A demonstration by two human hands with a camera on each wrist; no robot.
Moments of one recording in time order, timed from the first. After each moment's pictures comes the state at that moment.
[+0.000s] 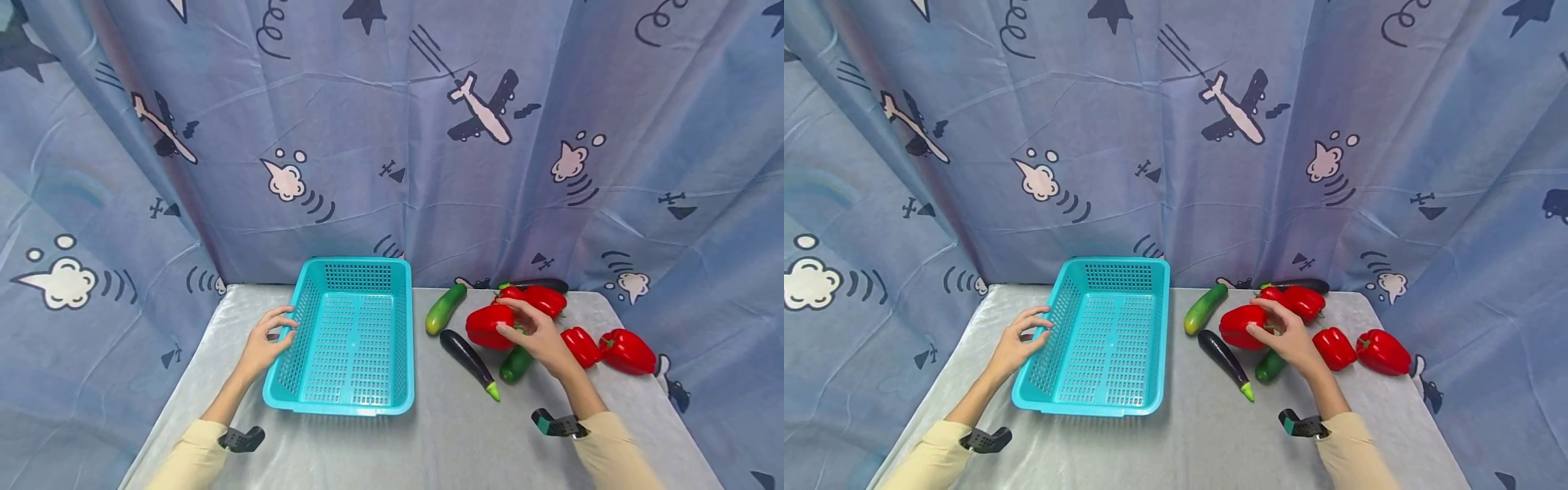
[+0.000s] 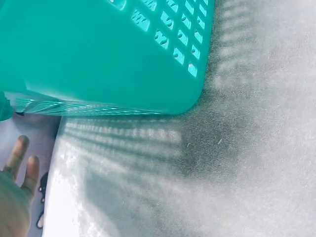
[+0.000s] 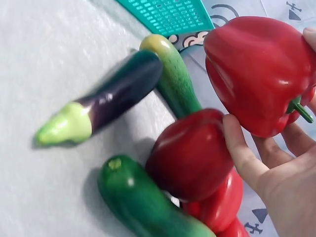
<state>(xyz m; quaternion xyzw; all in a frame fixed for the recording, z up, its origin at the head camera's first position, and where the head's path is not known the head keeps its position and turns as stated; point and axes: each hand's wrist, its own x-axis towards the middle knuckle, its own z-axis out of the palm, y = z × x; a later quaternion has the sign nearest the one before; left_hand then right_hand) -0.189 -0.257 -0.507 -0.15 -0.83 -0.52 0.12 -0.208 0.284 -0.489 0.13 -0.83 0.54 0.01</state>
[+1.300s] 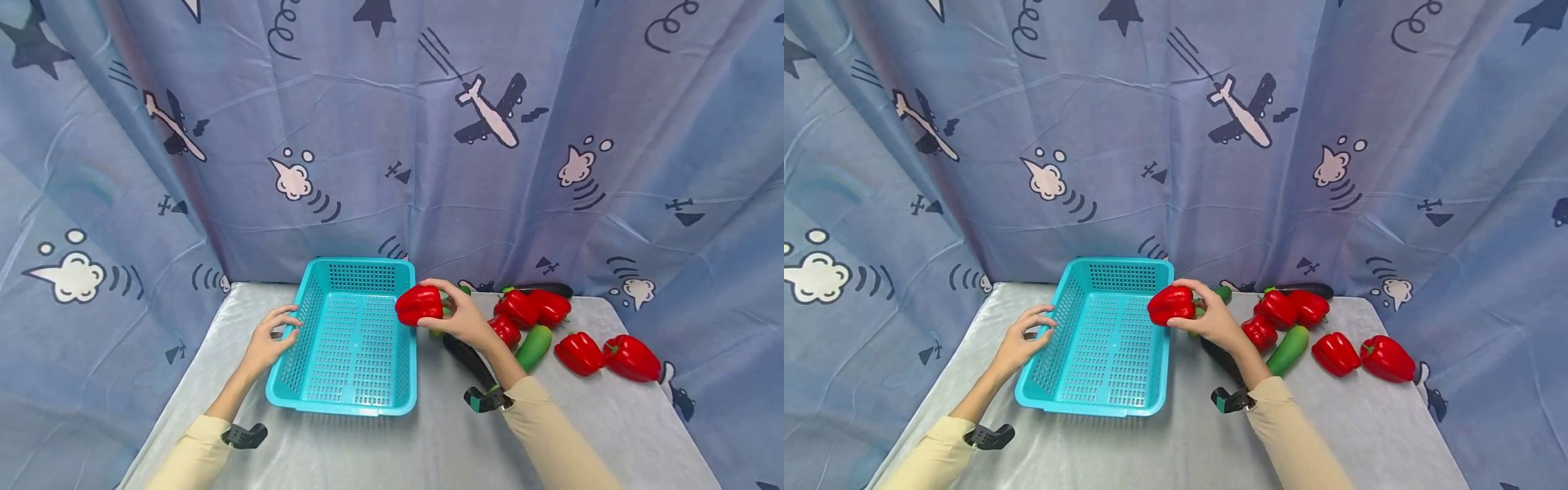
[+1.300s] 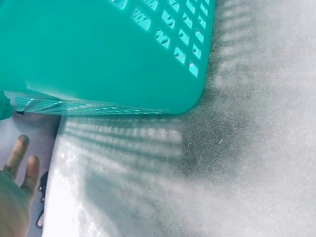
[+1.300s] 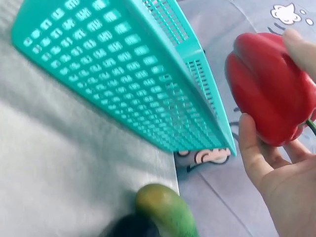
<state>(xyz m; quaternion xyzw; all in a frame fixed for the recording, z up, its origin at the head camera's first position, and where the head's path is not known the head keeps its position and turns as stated) -0.199 -0.264 -0.528 -0.15 -0.82 -0.53 0.13 -0.247 0.152 -0.471 0.26 -0.74 0.62 -0.03</state>
